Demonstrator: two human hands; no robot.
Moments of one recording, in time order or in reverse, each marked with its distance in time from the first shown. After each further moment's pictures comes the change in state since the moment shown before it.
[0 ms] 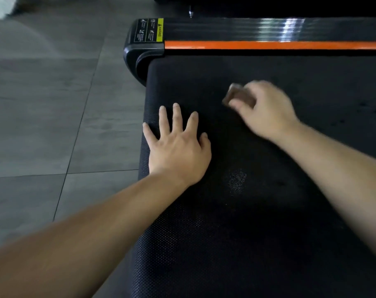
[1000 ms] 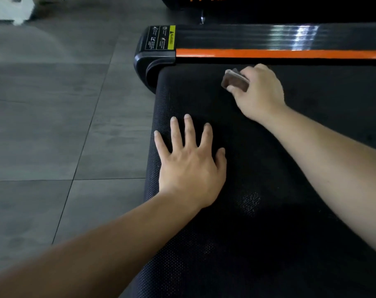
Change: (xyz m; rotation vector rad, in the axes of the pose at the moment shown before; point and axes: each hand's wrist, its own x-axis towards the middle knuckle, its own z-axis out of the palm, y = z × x) left_hand 0.000 0.005 0.004 0.066 0.033 0.025; right_hand 0.077 -0.010 0.032 0.021 0.015 0.124
